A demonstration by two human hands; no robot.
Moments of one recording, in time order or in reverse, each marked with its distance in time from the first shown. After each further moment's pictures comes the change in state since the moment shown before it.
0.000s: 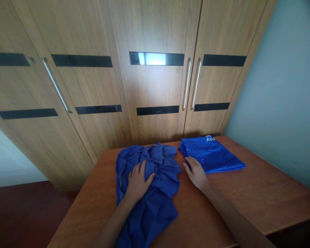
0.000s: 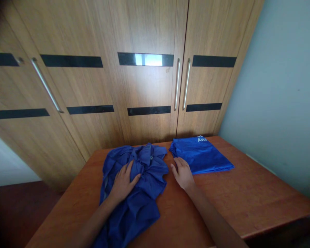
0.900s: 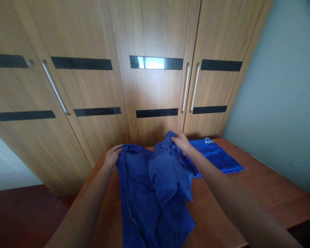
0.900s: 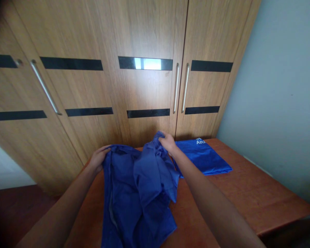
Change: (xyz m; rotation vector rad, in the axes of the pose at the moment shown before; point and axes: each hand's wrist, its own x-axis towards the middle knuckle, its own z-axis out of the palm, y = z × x) left_hand 0.102 -0.070 -0.084 -1.003 0.203 -0.284; right_hand 0.134 -0.097 -0.071 0.676 -0.113 0.213
